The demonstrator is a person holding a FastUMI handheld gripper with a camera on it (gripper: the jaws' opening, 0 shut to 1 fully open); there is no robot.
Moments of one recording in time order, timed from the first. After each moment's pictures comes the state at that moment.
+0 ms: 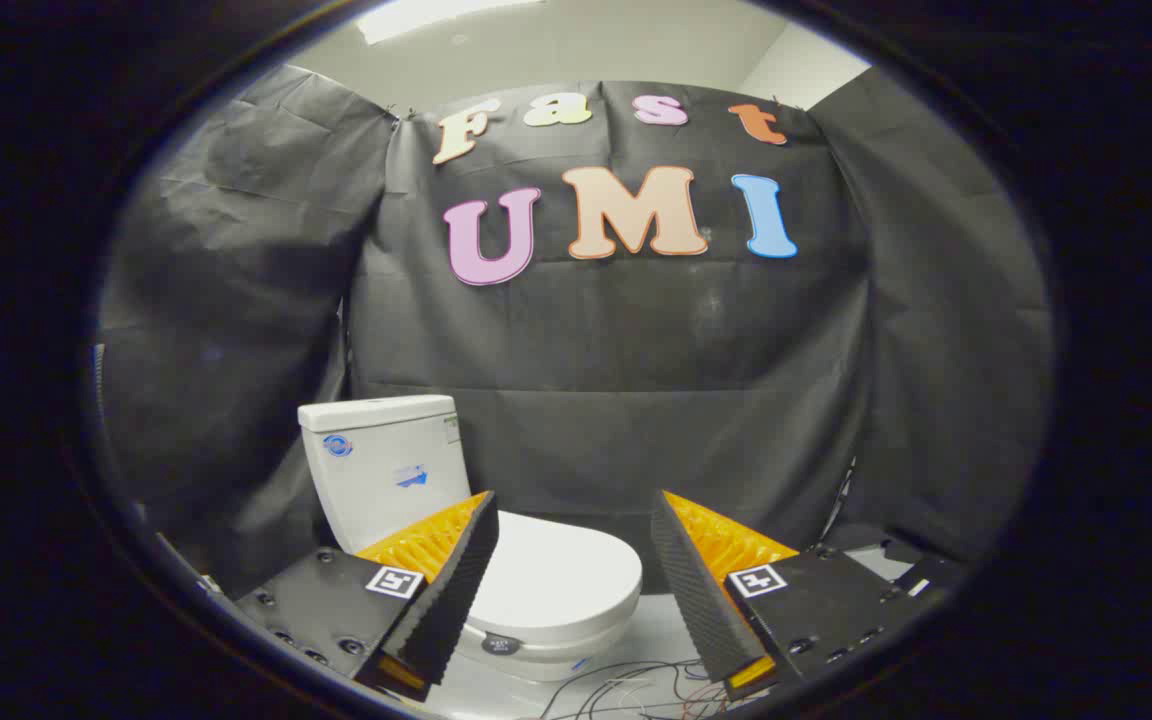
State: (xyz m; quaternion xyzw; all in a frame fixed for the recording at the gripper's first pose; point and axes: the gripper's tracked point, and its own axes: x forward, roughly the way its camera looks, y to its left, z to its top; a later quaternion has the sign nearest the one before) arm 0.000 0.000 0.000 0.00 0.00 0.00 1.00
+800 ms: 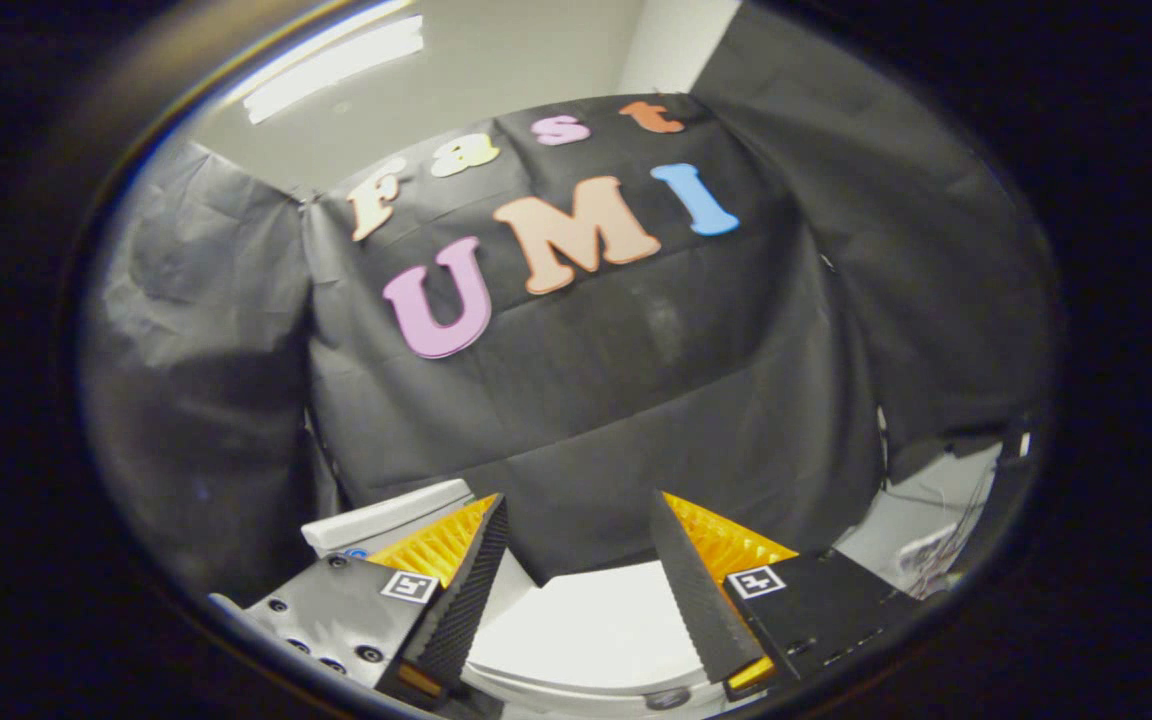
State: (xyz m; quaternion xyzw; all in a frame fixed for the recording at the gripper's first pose) arm 0.060 0.072 -0.024 0.21 -0.07 -0.09 0.97
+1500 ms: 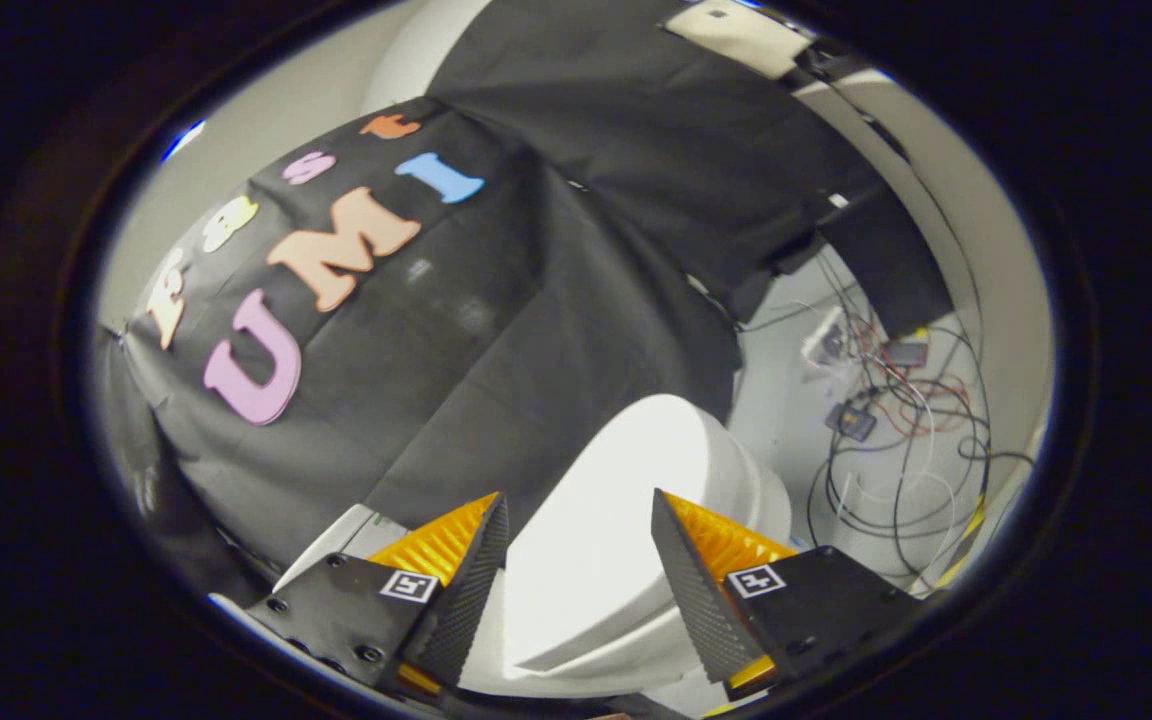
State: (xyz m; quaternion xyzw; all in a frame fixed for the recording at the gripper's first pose) arm 0.030 0.098 -0.195 0.47 -0.04 -0.31 0.83
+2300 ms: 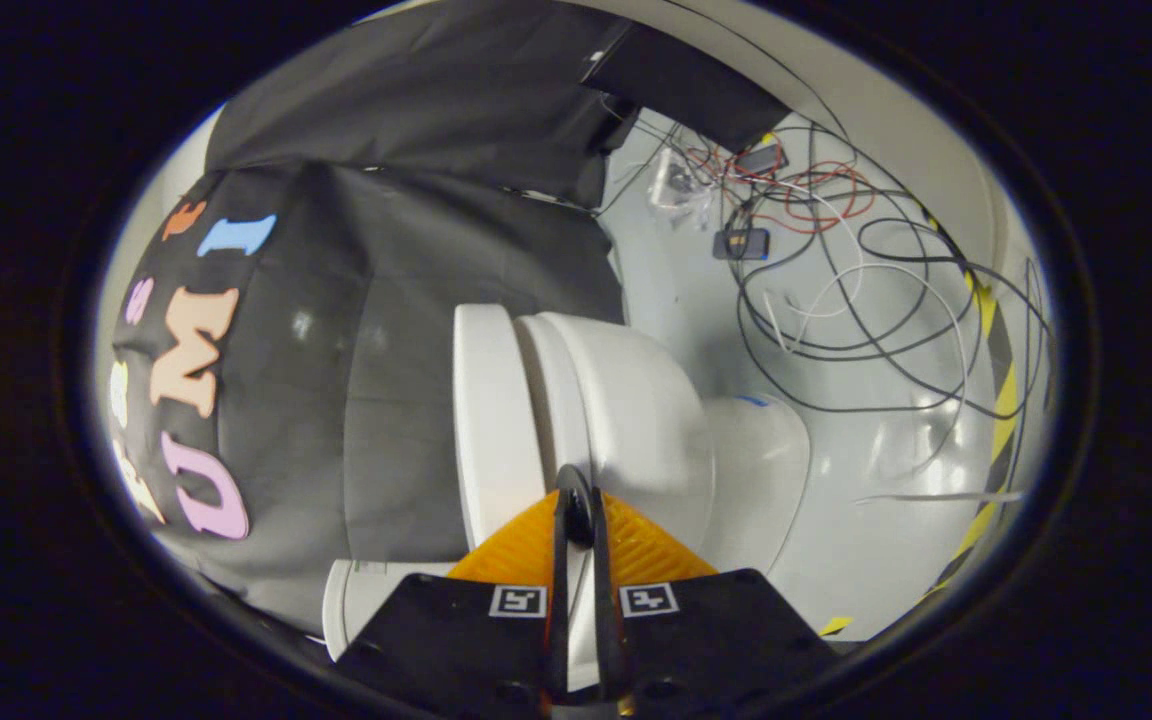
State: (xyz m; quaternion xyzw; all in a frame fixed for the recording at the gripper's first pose) arm 0.046 0.101 -0.329 0.66 0.04 -0.32 0.68
